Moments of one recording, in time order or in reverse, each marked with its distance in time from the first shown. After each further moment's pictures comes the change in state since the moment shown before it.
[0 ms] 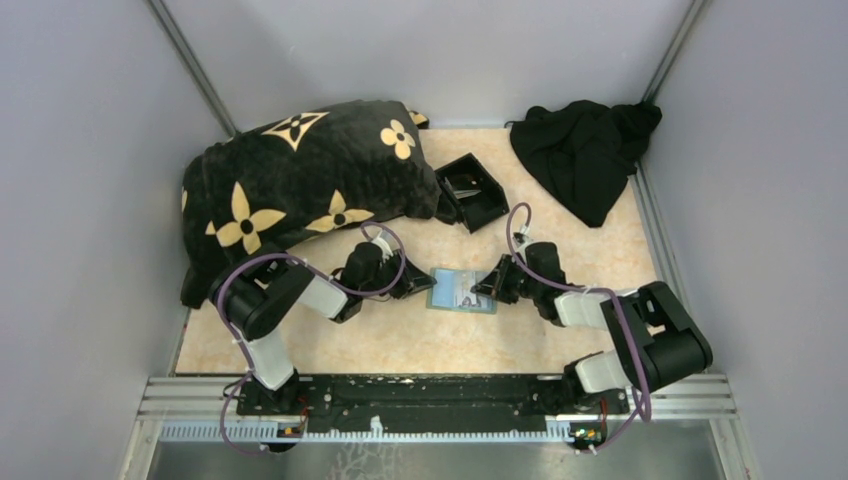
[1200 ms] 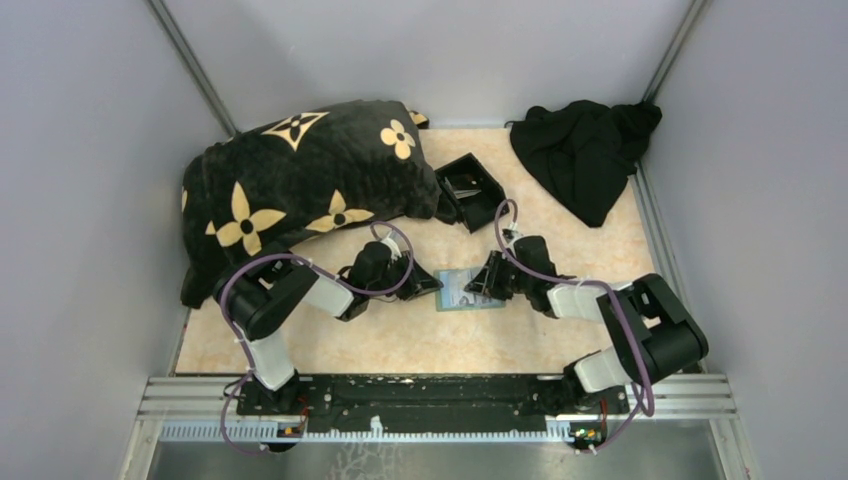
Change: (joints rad) left arm -0.041 0.013 0.047 -0.058 0.002 0.006; right arm 0.064 0.042 0.080 -0.095 0.052 -0.056
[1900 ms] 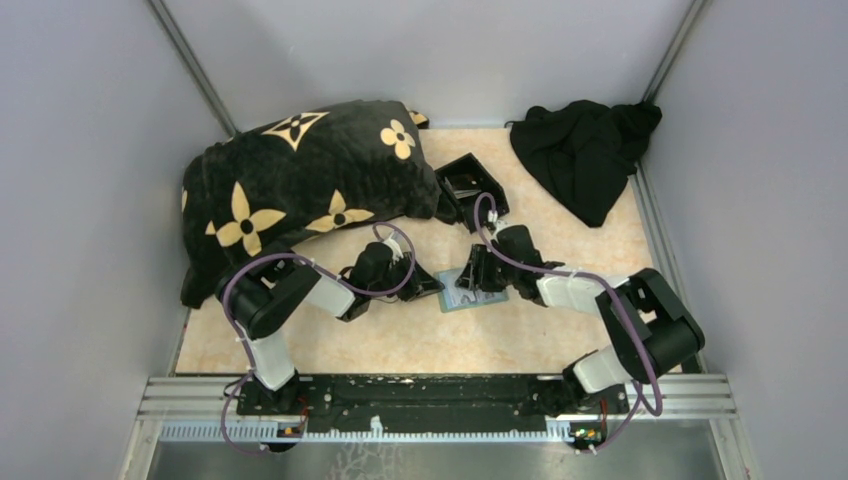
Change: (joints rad) left arm -0.011 0.011 0.004 0.008 0.006 -0.002; right arm 0.076 0.010 0.141 -0.183 0.092 -0.154
